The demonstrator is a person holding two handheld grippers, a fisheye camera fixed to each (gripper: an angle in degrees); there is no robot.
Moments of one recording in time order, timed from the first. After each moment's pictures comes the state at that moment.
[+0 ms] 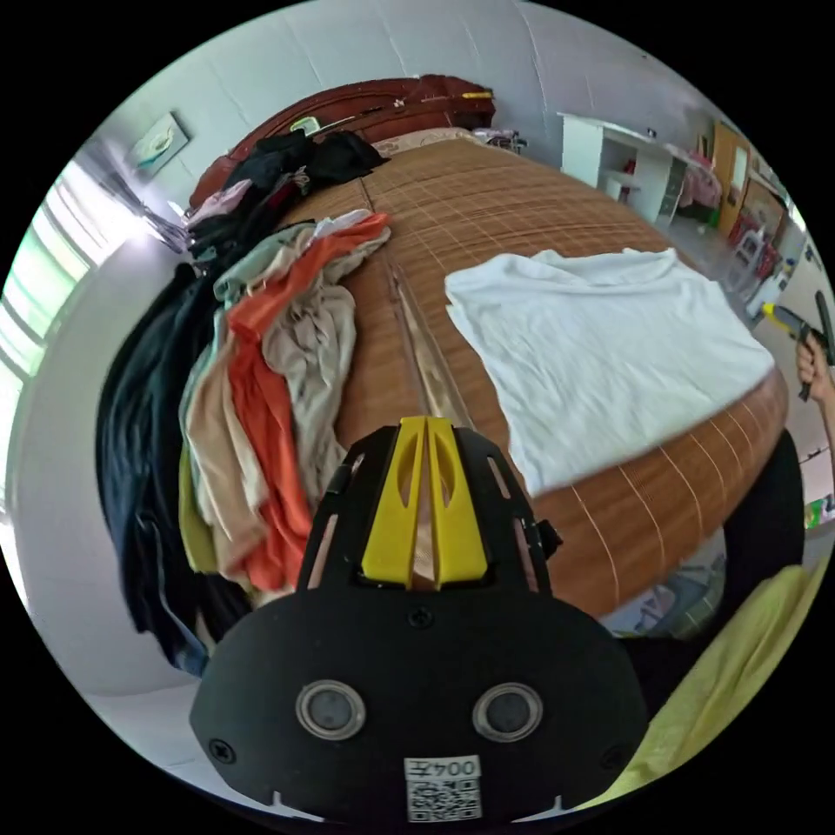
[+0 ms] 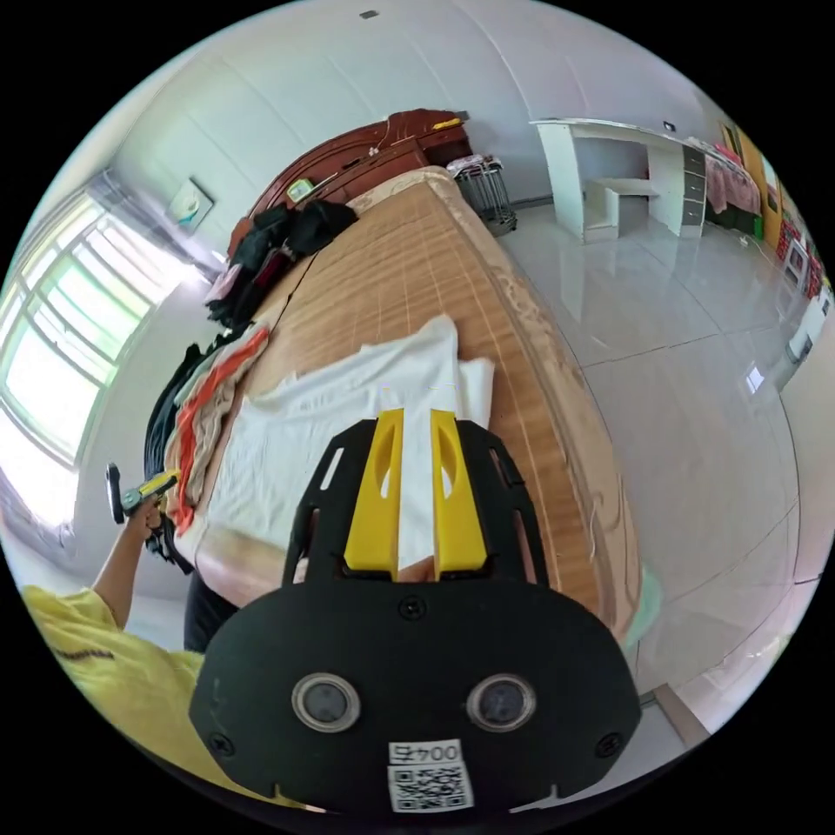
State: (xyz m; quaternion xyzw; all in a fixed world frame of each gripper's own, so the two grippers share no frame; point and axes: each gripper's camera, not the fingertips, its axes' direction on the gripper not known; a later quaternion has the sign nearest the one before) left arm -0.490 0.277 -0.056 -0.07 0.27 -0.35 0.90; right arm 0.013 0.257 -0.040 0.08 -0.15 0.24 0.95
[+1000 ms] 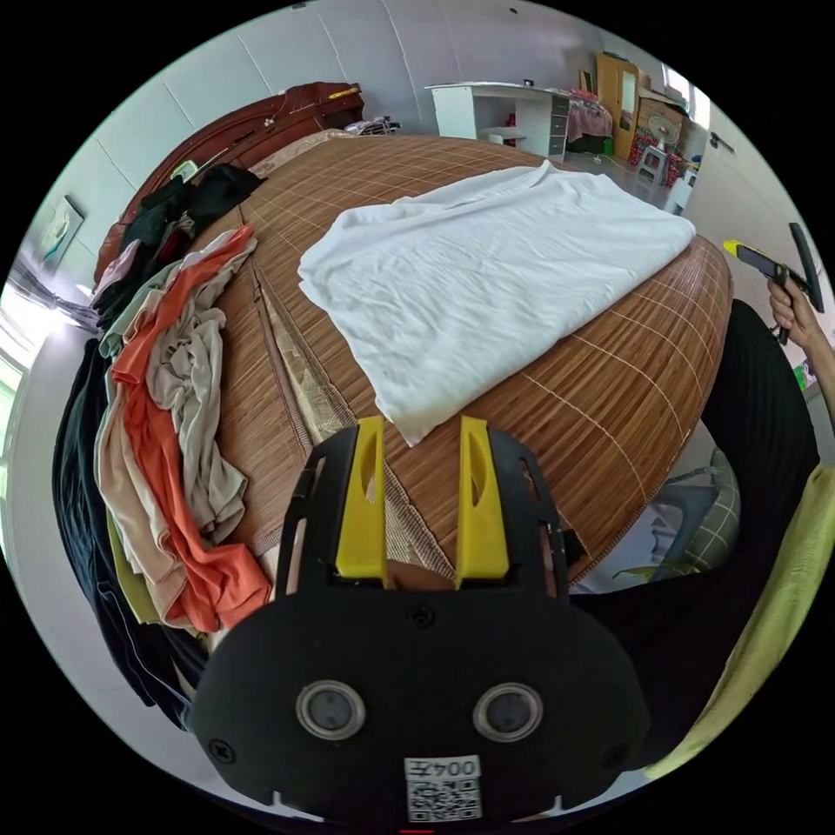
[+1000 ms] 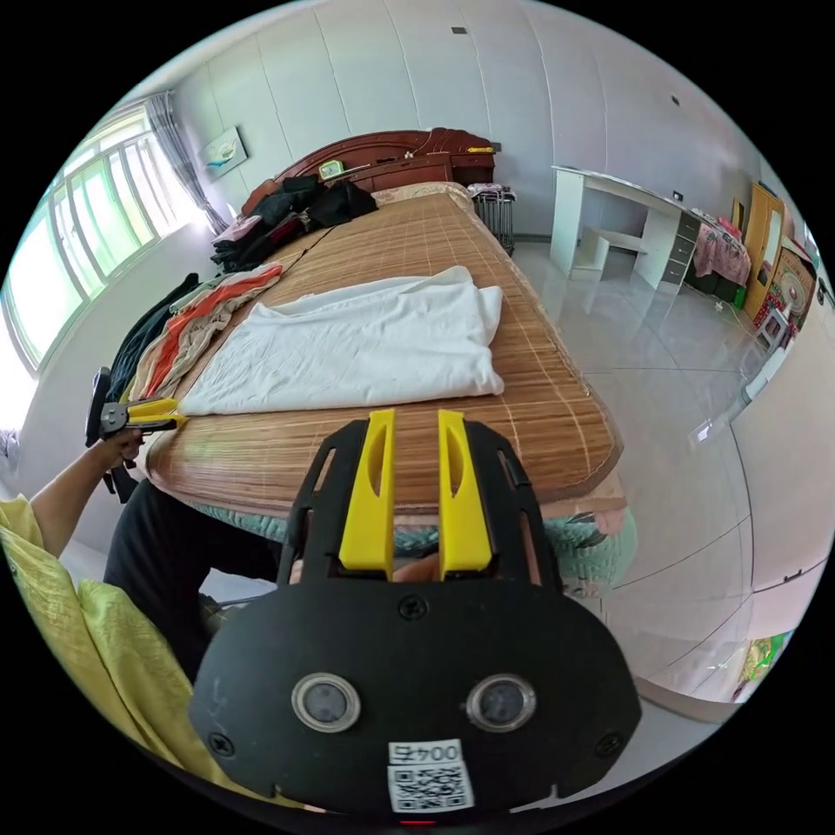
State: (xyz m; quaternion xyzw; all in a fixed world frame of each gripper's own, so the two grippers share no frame) left arm -0.424 0.273 -0.019 -0.03 0.32 -0.20 0.93; right arm -0.103 0.303 -0.146 0.10 -0.05 0.19 0.98
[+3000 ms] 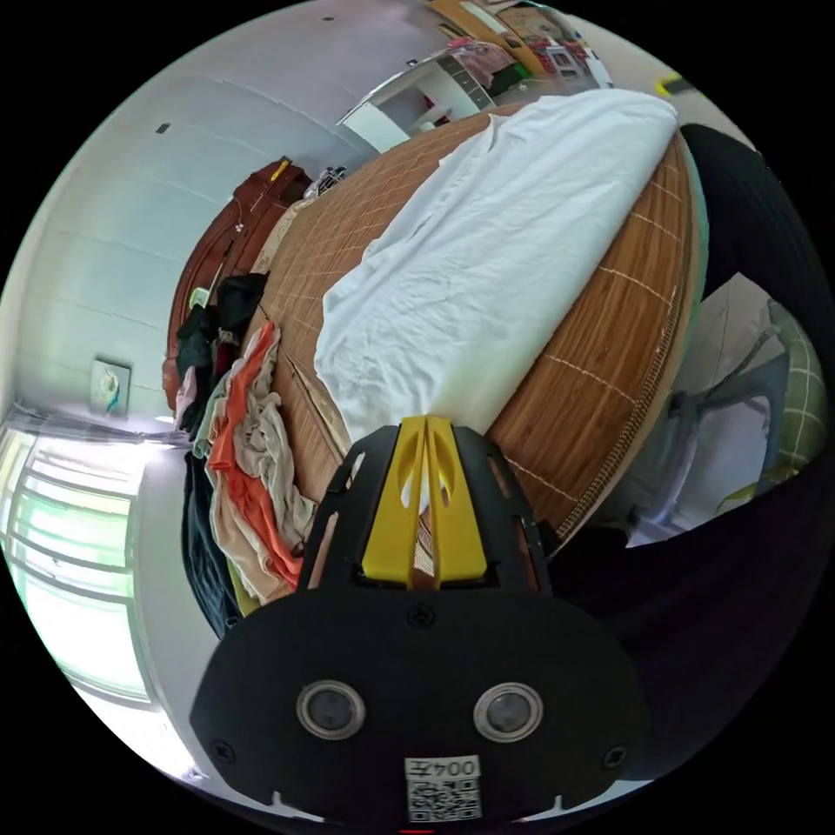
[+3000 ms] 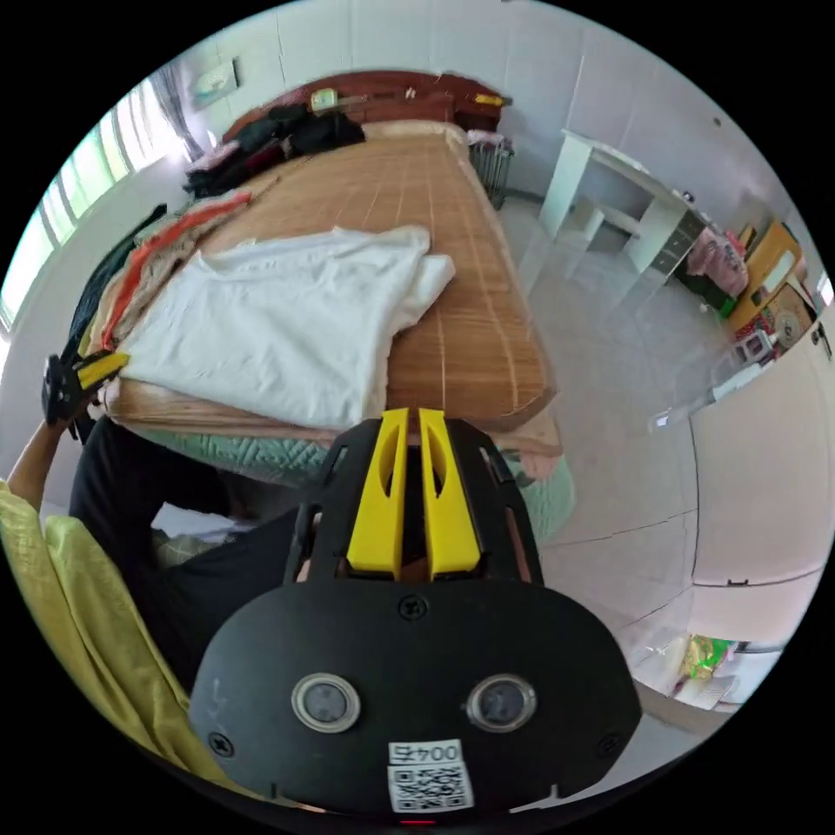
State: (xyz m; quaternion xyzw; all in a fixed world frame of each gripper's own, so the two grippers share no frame) left arm -0.213 0.279 -0.149 0.00 0.10 -0.02 1.00; right arm -0.066 0.281 -0.302 0.07 0.01 0.14 0.99
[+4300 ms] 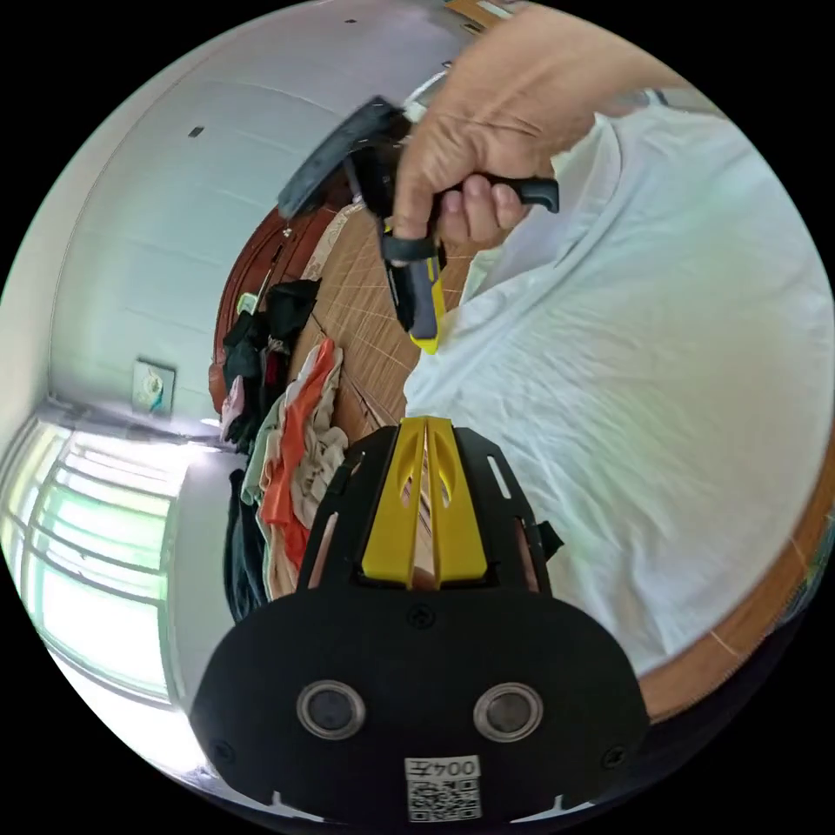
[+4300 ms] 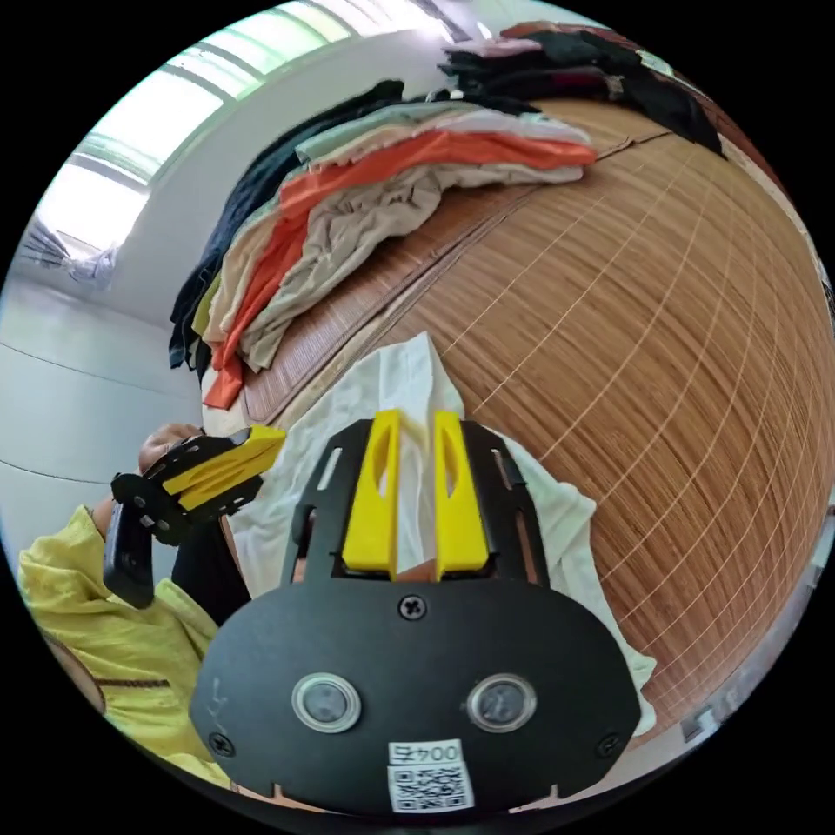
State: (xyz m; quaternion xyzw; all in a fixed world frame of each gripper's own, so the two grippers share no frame) left arm -0.200 0.143 0.017 -0.02 -0.02 0.01 1.00; right arm -0.293 -0.348 -0.047 -0.15 -0.27 -0.22 0.92
